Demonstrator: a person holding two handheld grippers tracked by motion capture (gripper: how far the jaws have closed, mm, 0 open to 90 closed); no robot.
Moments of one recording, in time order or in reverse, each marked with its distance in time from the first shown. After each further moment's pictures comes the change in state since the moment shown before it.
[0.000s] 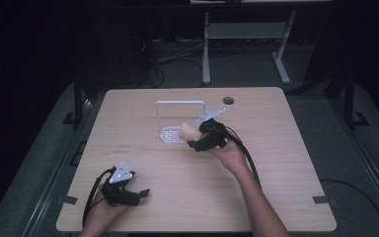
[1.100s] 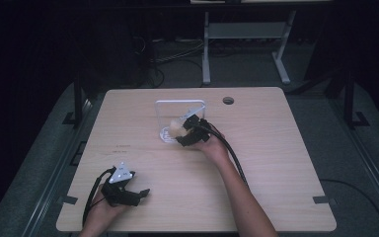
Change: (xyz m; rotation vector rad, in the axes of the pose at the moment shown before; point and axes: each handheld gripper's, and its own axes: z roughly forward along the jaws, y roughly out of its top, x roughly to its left) left arm 0.000 0.000 0.000 0.002 -0.001 0.001; right arm -0.006 0.017 0.067 0.051 -0.032 -0.016
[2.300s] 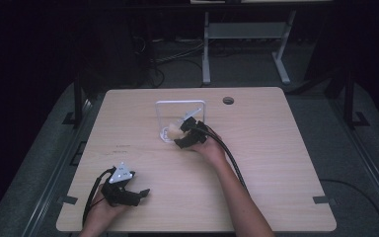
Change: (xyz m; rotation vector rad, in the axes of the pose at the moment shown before) left arm 0.000 0.000 0.000 -0.001 0.000 0.000; right arm 0.002 -0.003 0.017 0.023 -0.002 -0.004
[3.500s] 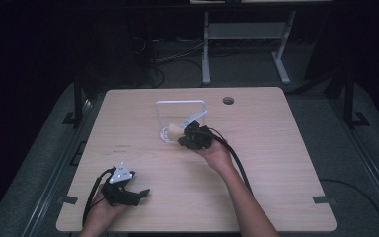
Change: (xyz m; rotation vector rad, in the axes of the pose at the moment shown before) left arm 0.000 0.000 0.000 0.001 0.000 0.002; right arm 0.025 -0.003 -0.049 -0.033 0.133 -0.046
